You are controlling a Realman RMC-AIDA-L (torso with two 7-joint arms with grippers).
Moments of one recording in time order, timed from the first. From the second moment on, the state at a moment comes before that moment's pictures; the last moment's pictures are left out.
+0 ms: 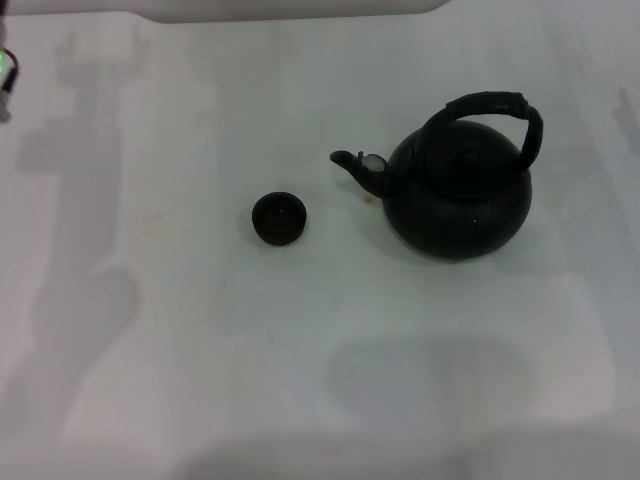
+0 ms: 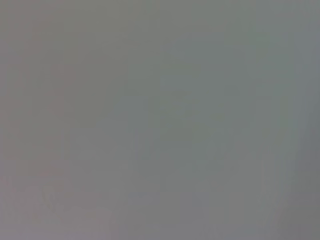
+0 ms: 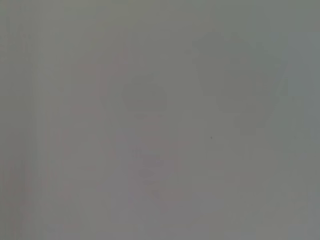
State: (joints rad) left arm -0.28 -2.08 1.84 1.05 2.02 -0.48 -2.62; right arm 0.32 2.02 -1.92 -0.21 0.50 -1.17 0.15
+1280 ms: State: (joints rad) left arm -0.26 -2.08 2.25 0.59 2.10 -1.13 -3.01; right arm 0.21 2.02 -2.09 -0.16 0.23 -1.46 0.60
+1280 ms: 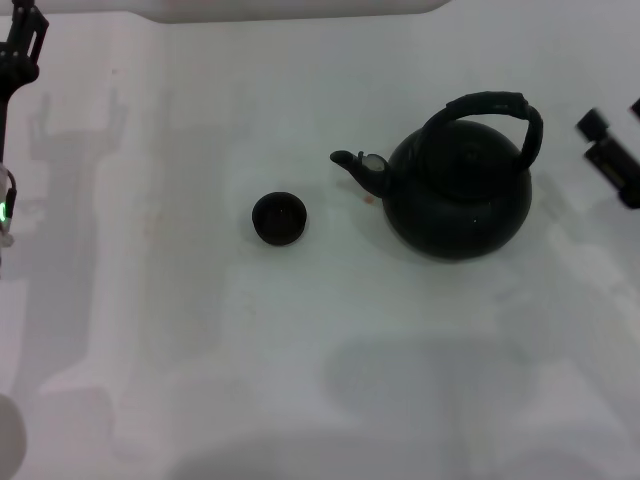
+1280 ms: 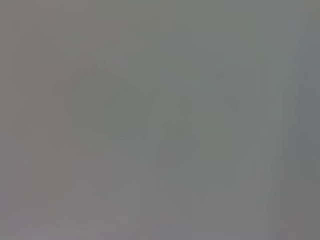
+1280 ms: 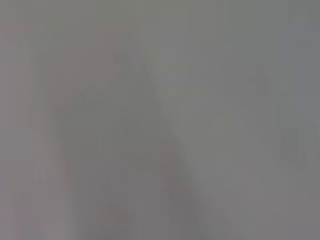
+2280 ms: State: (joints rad) left arm -0.25 -2.08 2.25 0.58 2.10 -1.14 -3.01; right arm 0.26 2.02 -2.11 -0.22 0.13 -1.26 0.62
